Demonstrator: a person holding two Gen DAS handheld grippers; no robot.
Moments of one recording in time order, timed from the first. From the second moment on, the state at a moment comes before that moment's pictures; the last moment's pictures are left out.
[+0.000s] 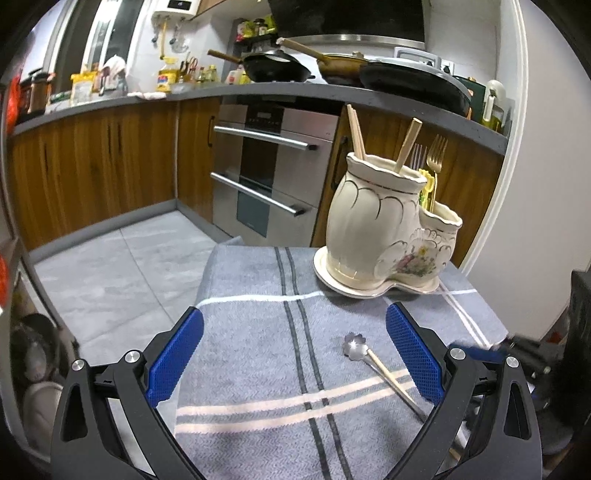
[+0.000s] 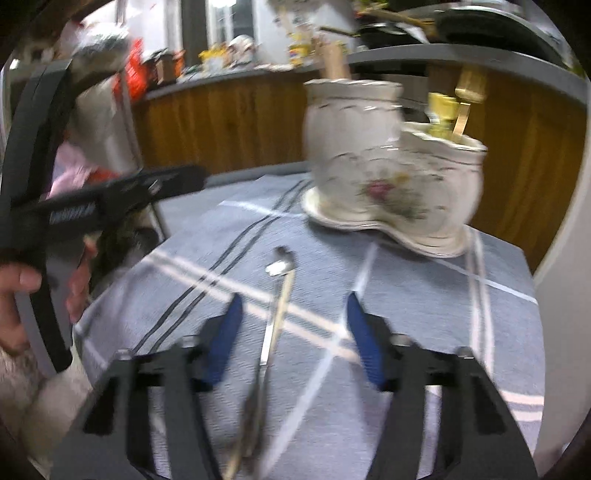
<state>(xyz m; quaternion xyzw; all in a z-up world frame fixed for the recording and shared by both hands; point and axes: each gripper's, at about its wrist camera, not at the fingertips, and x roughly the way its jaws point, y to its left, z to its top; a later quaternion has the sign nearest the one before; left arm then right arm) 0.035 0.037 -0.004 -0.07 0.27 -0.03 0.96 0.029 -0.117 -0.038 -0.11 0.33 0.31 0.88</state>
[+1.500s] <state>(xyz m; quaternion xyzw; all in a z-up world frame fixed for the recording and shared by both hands) 0.037 0.013 -0.012 -0.08 0.34 -0.08 0.93 0.036 -0.149 0.008 -0.02 0.26 0.29 0.92</state>
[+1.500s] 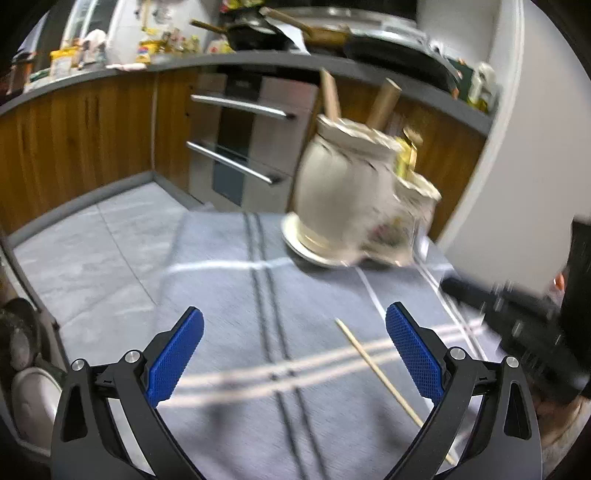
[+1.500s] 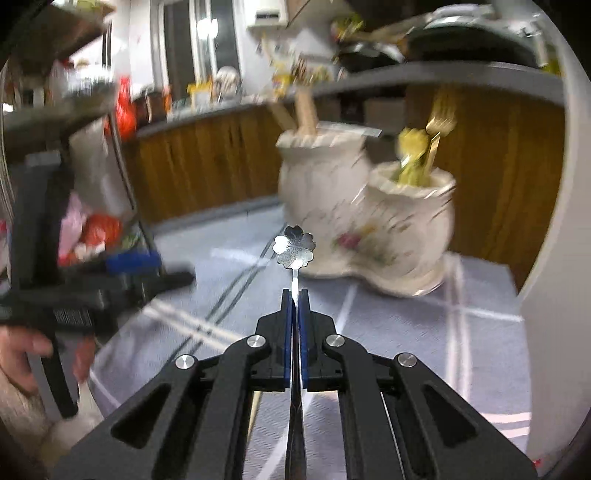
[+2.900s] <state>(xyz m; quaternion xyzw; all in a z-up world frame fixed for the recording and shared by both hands) 0.066 -0.077 -0.046 0.02 0.40 -0.09 0.91 0.008 -0.229 0.043 0.07 0.16 0.28 0.94</state>
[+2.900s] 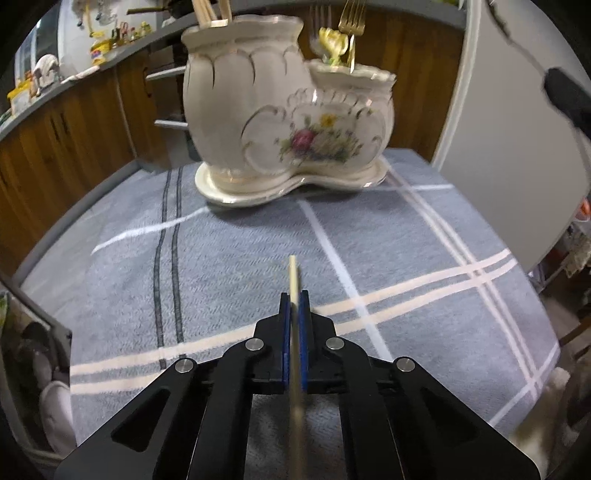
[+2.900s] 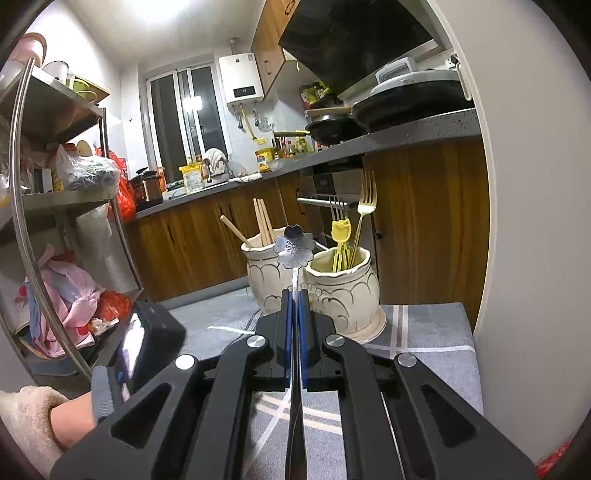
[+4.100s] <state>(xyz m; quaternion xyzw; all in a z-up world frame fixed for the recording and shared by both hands) 0.017 -0.004 0.052 -0.06 0.19 -0.23 0.95 0.030 -0.199 0.038 0.06 0.13 0.26 0.96</state>
